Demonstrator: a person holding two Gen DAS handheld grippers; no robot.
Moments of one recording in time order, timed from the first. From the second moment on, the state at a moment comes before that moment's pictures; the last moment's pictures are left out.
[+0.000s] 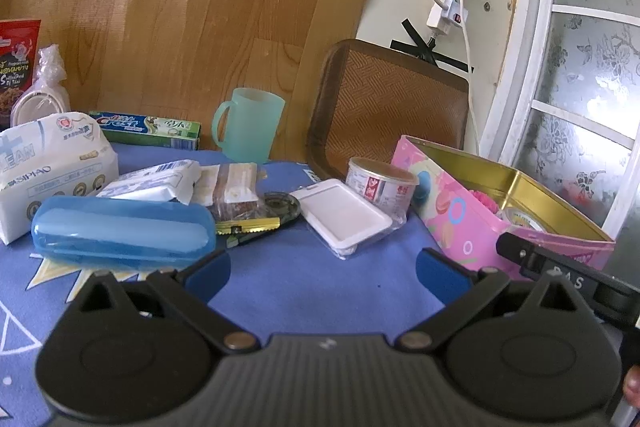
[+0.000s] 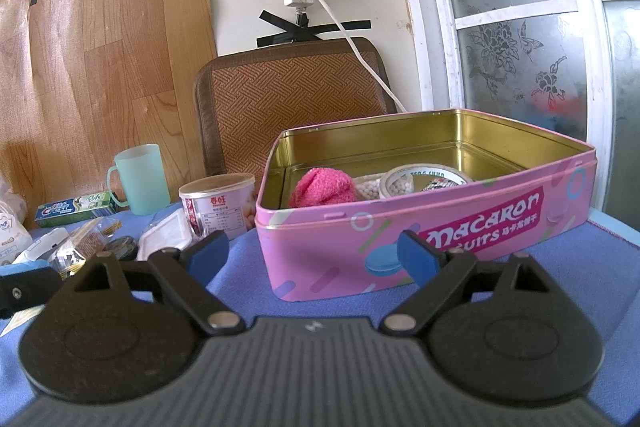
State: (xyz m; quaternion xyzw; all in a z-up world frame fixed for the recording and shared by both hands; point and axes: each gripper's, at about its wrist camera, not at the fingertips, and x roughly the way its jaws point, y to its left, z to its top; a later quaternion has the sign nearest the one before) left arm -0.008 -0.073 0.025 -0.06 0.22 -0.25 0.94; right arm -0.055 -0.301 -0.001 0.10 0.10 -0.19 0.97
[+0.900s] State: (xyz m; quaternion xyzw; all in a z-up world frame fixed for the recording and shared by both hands) left arm -0.004 -0.061 0.023 -0.10 0.23 -0.24 0.94; right arm -0.056 -0.287 -0.002 0.05 0.09 -0.18 0.98
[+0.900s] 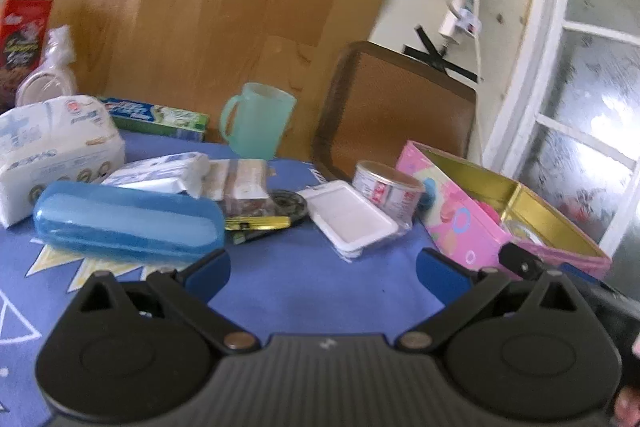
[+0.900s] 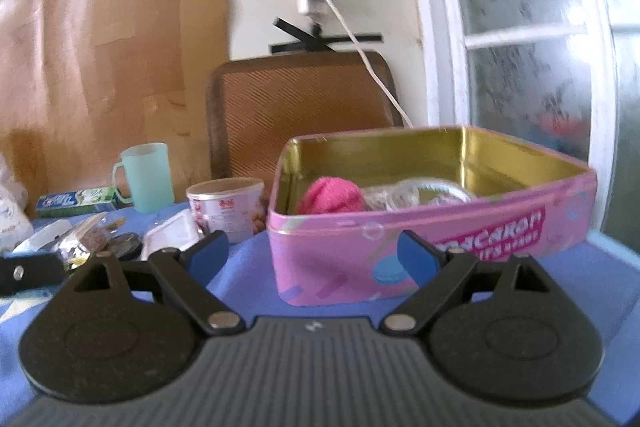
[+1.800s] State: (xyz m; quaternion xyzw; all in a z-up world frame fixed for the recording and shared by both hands) left arm 0.007 -0.028 0.021 -0.18 0.22 -0.15 0.95; right arm 0.072 -0.234 0.009 -0.08 0.27 -0.01 0.96
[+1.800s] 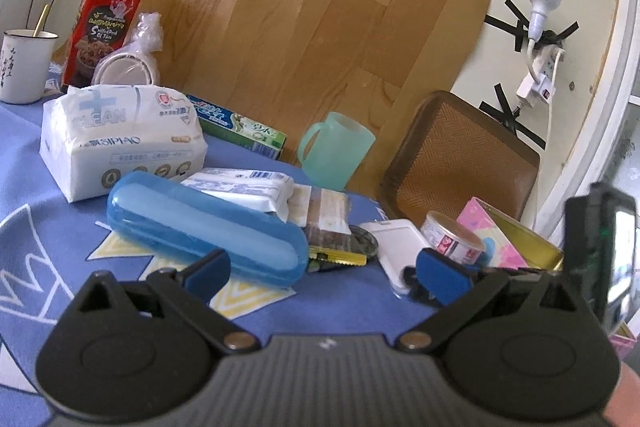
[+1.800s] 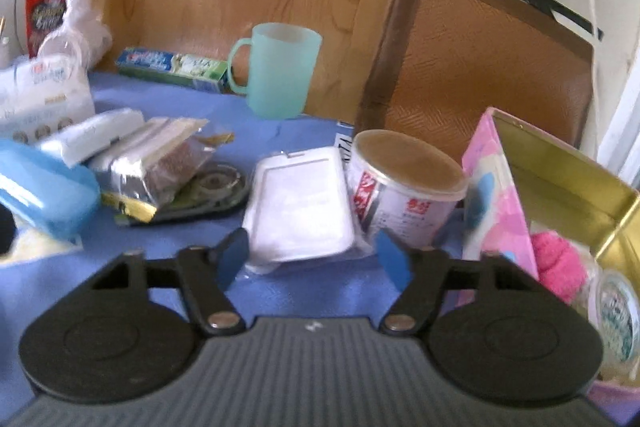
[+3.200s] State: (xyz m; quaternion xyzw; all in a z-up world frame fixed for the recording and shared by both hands) left arm 0.012 -0.024 0.018 -0.20 0.23 -0.17 0.94; right arm 0.006 -0.275 -0.002 0.26 0.30 0.04 0.92
